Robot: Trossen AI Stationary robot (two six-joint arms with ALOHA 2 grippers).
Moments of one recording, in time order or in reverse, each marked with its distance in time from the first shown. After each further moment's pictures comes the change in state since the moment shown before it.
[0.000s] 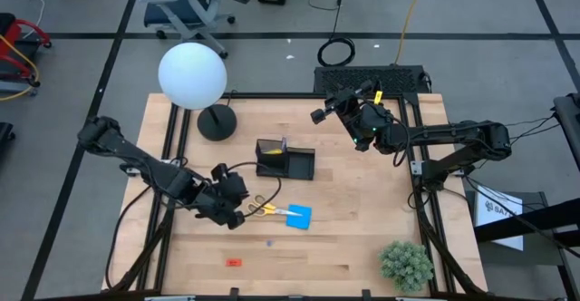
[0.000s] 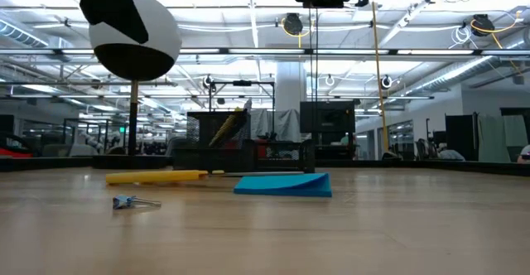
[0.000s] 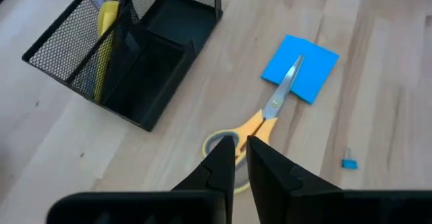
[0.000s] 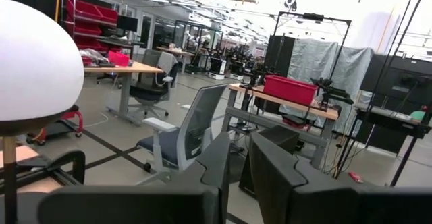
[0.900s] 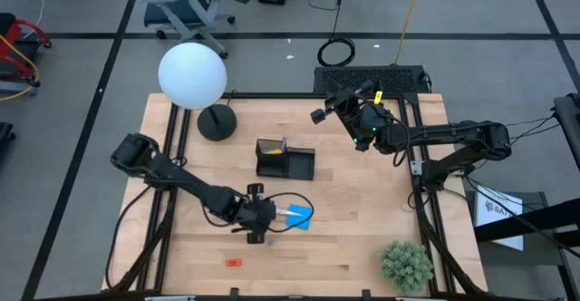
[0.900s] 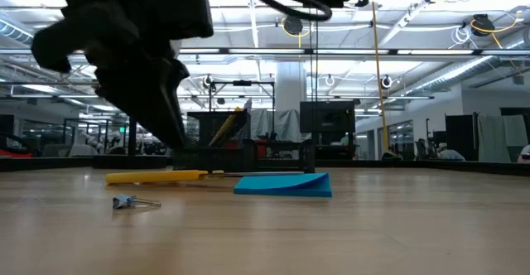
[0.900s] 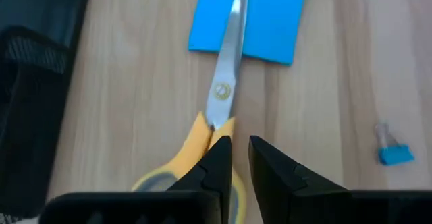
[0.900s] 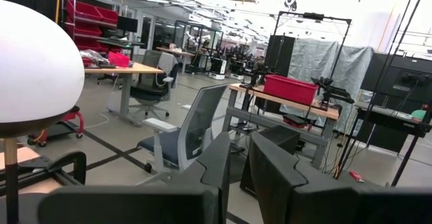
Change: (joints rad) left arm 0.063 0.417 -0.001 0.364 0.195 0.394; right arm 0.000 0.000 0.000 0.000 0.000 0.007
